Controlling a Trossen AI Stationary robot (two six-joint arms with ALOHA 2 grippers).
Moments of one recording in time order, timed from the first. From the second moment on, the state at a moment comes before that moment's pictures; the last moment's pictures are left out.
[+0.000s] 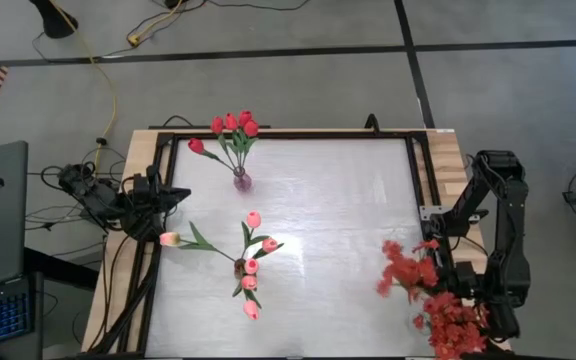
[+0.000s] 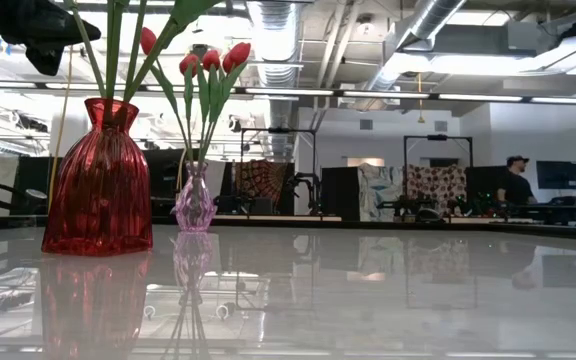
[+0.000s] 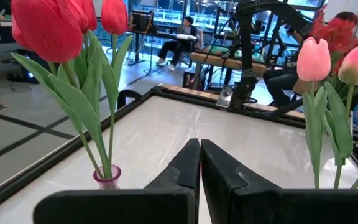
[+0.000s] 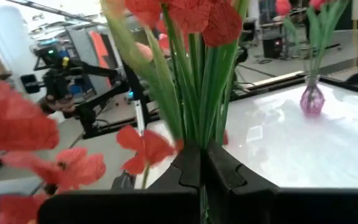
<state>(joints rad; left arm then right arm) -0.57 0.04 0.46 -0.53 -0.85 -0.23 1.52 1.26 0.84 -0.94 1.56 1.64</state>
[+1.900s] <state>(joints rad) -0.57 0.04 0.44 -0.49 -0.69 -0.17 0.33 1.04 0.84 -1.15 0.36 1.22</state>
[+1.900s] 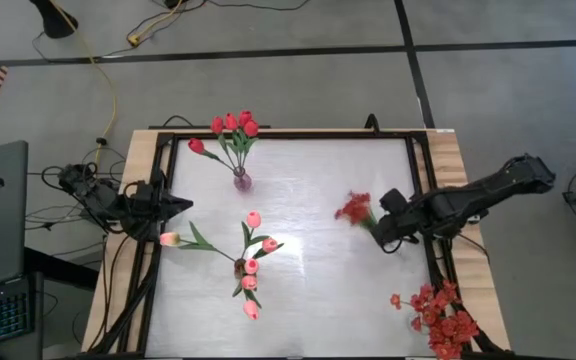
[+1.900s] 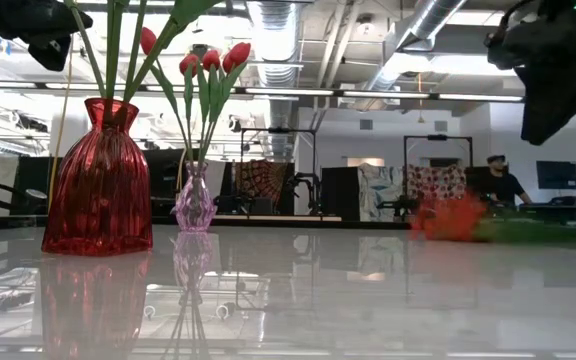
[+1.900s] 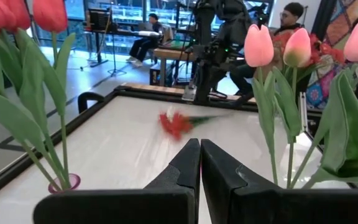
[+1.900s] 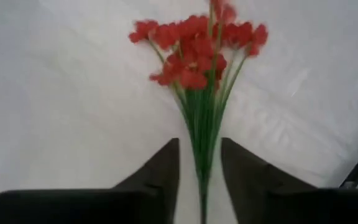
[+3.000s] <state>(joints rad) -0.57 0.04 0.44 -0.48 -0.50 -0.11 0.62 1.23 0.95 -1.07 -0.43 1.80</state>
